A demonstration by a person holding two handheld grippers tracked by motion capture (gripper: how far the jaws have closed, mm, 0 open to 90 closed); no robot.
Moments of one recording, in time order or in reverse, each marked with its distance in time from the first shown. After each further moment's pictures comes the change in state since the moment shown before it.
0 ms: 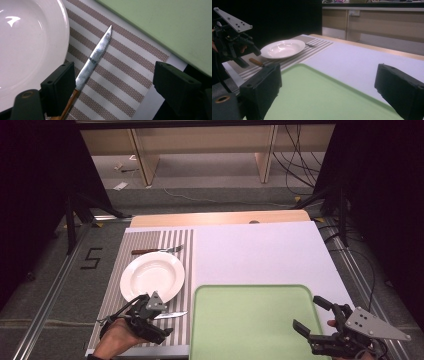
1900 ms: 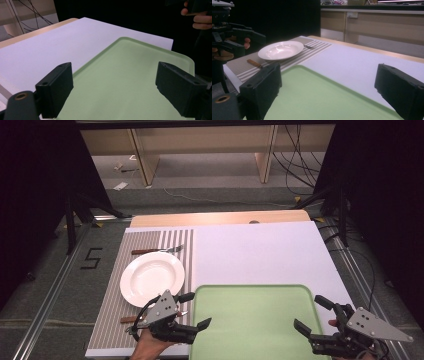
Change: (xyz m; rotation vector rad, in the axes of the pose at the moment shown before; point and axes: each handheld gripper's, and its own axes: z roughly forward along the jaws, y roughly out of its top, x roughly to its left) left arm -0.051 0.035 -0.003 -0.716 -0.151 -0.027; right arm 0.000 0.001 -0.002 -0.014 -0.012 -0.009
